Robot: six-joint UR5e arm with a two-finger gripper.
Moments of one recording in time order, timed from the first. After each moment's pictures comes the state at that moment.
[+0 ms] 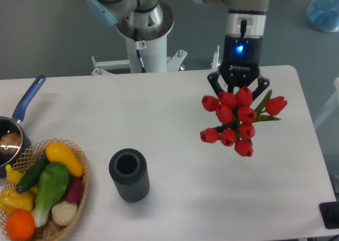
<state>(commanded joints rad) 2.68 -1.66 -1.77 -0.83 1.31 1.01</state>
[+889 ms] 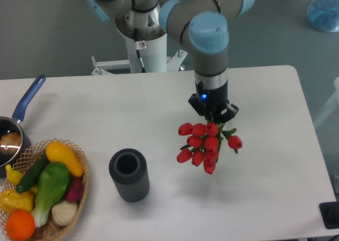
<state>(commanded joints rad) 2.53 -1.82 -1.79 -0.95 1.65 1.11</state>
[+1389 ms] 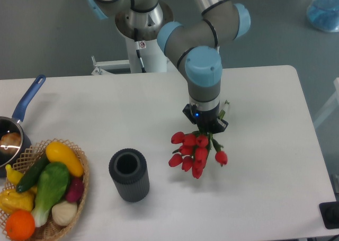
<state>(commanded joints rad) 2.52 -1.93 -1.79 -0.94 1.64 1.11</state>
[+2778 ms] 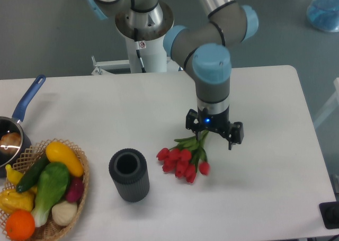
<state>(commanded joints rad) 2.55 -1.85 -1.66 -0.82 1.51 0.86</state>
